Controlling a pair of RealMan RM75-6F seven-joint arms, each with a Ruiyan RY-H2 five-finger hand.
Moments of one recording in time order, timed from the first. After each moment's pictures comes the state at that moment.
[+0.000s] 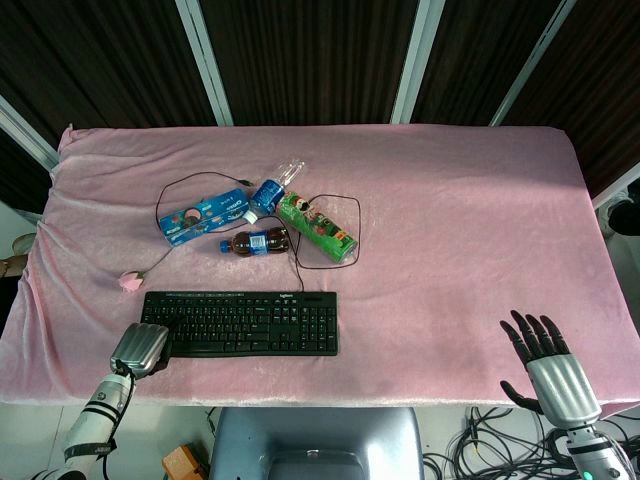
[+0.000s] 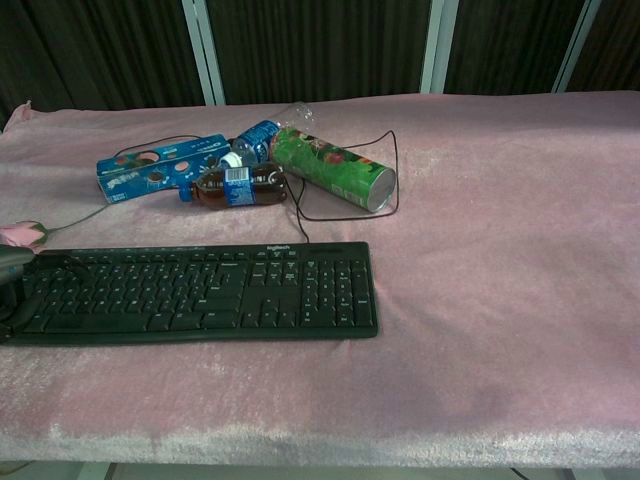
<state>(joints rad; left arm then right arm) -0.49 -1.31 0.02 -1.72 1.01 1.03 0.52 0.04 -1.17 -0.07 -1.58 -1.69 1.47 -0.21</state>
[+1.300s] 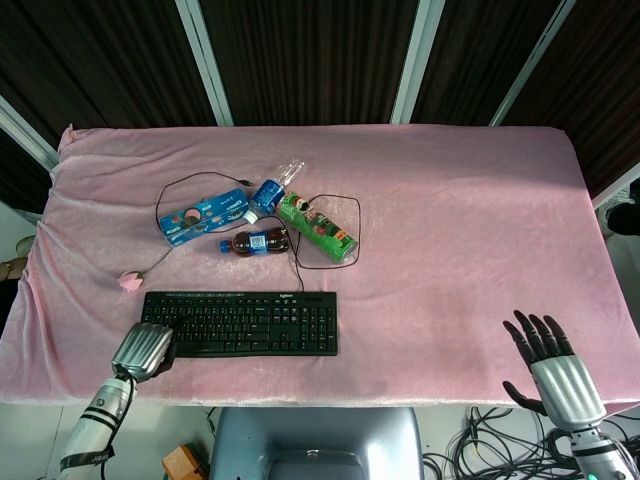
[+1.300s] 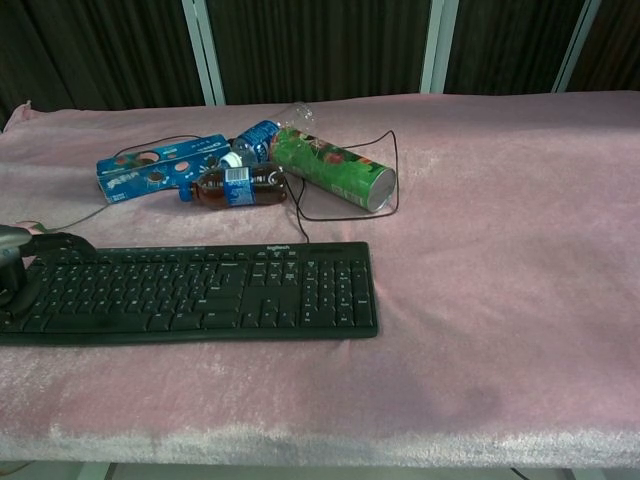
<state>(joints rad) -0.47 -1.27 0.04 -1.80 1.14 1.12 0.47 0.04 -1.16 -0.08 -1.57 -1.71 1.49 -0.19</state>
